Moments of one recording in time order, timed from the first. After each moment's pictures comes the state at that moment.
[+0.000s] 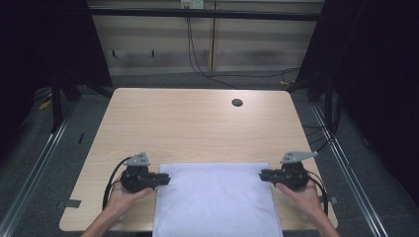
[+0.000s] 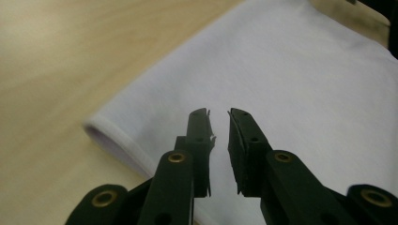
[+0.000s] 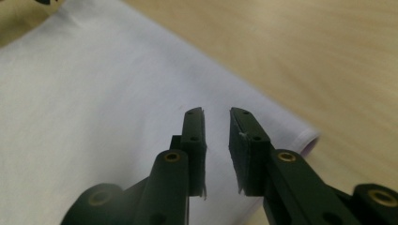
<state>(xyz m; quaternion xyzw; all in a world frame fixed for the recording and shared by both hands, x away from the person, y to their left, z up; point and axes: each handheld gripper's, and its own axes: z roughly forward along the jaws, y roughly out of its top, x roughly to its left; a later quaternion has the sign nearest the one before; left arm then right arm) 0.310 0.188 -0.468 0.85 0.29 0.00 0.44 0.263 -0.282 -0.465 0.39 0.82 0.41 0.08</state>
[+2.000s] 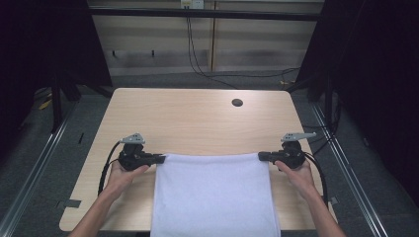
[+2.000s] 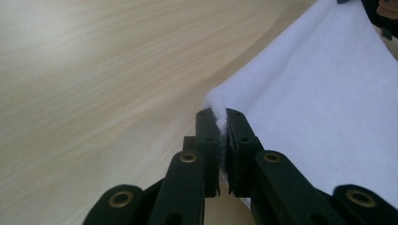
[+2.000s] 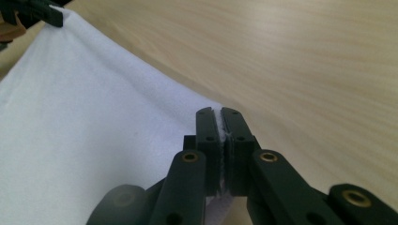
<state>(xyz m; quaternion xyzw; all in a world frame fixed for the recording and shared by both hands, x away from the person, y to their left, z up) 0.358 0.215 -0.469 0.83 0.32 0.01 0.46 0.319 -0.295 -0.468 0.42 0.78 0.46 0.06</state>
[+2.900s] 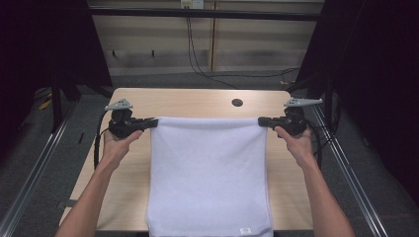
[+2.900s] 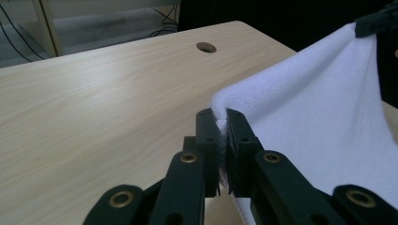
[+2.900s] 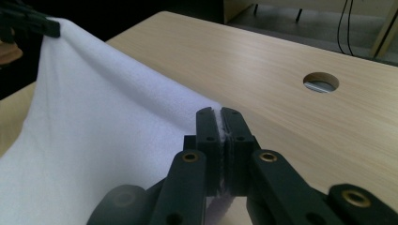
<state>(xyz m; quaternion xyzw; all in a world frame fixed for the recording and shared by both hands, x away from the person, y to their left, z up) 0.414 0.222 -0.398 0.78 0.35 0.08 0.51 0.377 -0.289 -0.392 0.41 0.76 0.48 0.12</state>
